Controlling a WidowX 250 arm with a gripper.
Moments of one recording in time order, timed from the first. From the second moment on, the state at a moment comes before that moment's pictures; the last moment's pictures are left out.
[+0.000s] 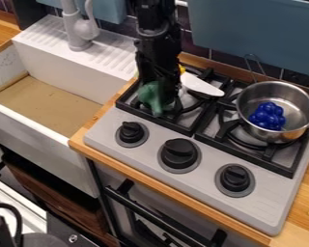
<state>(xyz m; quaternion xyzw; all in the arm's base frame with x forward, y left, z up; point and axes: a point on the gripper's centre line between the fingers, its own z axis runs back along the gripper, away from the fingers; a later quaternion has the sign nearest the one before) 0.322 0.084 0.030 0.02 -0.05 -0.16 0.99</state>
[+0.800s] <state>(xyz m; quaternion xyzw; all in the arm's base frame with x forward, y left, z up) 0.321 0.080 0.043 -0.01 -0.04 -0.08 1.00</state>
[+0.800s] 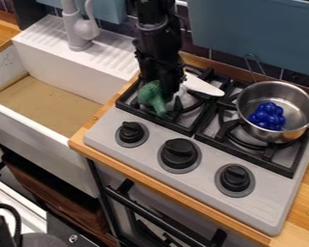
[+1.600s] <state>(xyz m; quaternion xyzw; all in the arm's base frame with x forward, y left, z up) 0.339 0.030 0.094 -0.02 -0.06 0.03 1.00</state>
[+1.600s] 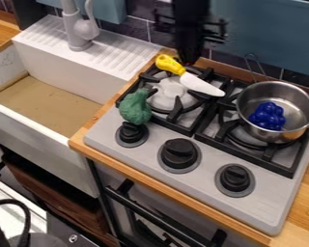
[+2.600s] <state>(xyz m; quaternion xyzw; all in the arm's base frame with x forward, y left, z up) 0.327 0.076 0.093 0.01 -0.05 0.00 1.00</state>
